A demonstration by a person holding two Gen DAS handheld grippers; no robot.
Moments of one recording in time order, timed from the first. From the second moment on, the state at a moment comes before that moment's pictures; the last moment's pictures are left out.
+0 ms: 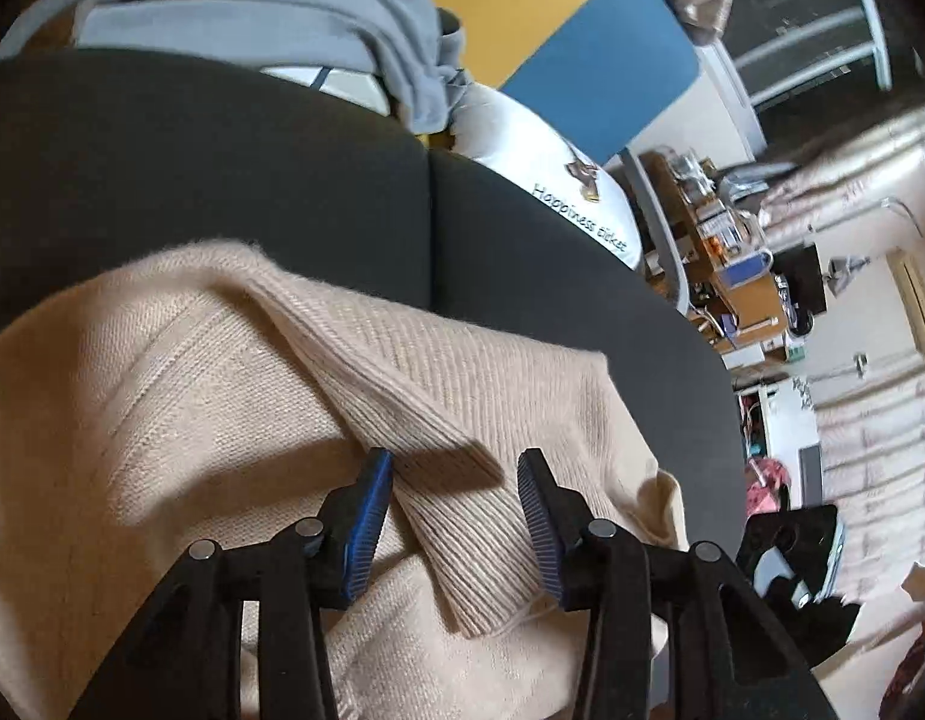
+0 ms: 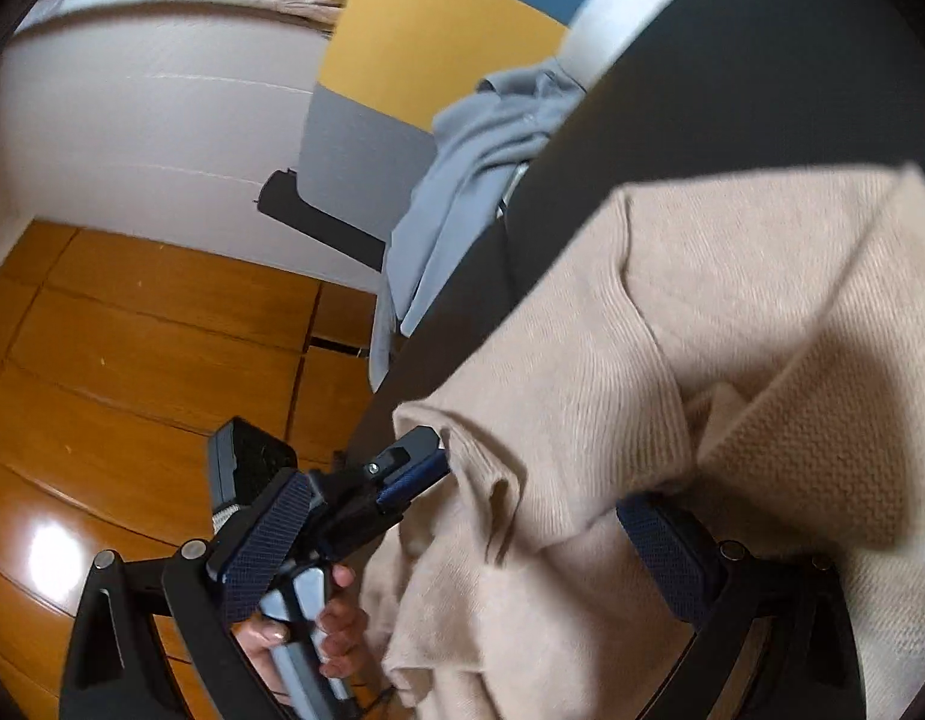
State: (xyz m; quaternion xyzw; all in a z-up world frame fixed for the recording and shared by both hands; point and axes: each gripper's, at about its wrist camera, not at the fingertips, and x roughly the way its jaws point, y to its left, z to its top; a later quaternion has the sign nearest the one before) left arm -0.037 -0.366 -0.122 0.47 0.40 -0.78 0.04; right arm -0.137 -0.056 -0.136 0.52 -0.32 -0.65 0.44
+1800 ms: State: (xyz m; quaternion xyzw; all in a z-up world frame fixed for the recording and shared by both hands) left arm -0.048 -0.439 -0.138 0.42 0.21 -0.86 0.20; right arm -0.211 -0.221 -0.156 0.42 0.19 -0.79 0.40
